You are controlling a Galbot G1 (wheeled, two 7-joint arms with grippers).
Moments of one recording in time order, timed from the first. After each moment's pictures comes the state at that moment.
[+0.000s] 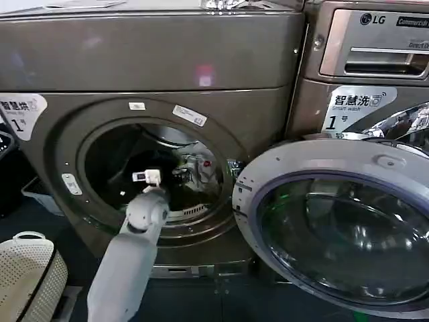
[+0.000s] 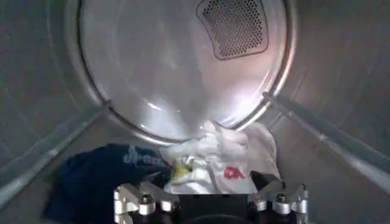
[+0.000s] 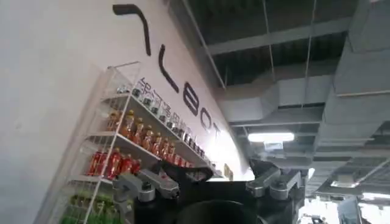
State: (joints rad) left arm 0.59 -1.41 -0.30 -1.54 -0.36 0.68 -0.26; right arm -1.88 0.98 2.39 1.84 0.81 -0.21 -0.03
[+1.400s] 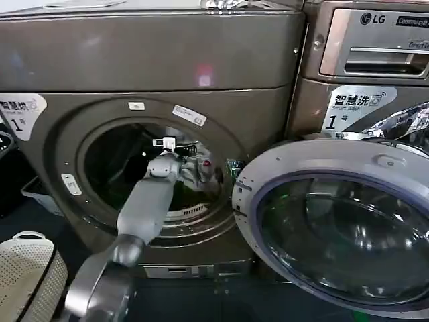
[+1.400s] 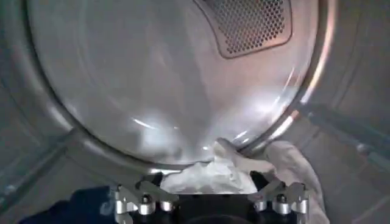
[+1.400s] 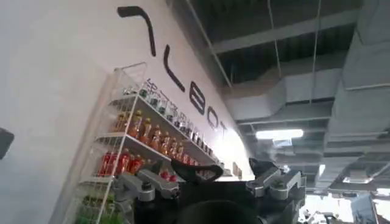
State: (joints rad) left arm 0.10 -1.50 -0.27 -0.70 -0.22 0.40 -0.08; right arm -1.84 0.97 2.35 1.84 0.82 -0.20 -0.04
